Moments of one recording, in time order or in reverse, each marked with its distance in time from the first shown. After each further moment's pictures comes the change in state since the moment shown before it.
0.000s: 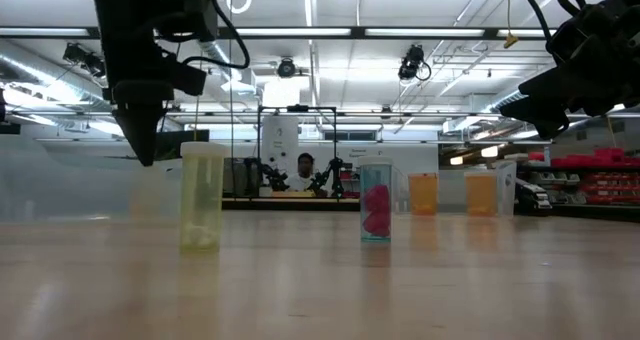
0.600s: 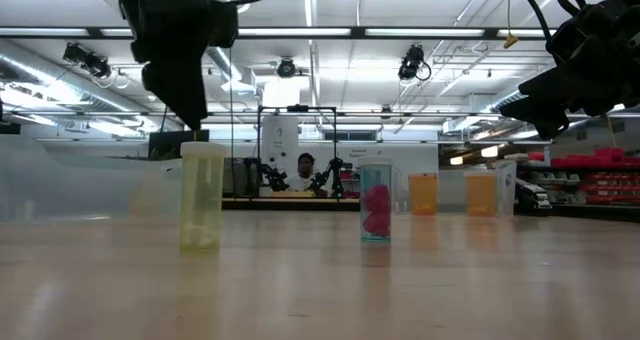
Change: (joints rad) left arm -0.180 0.048 0.138 0.226 0.087 -0.059; right arm 0.000 0.000 0.000 0.000 0.000 0.000
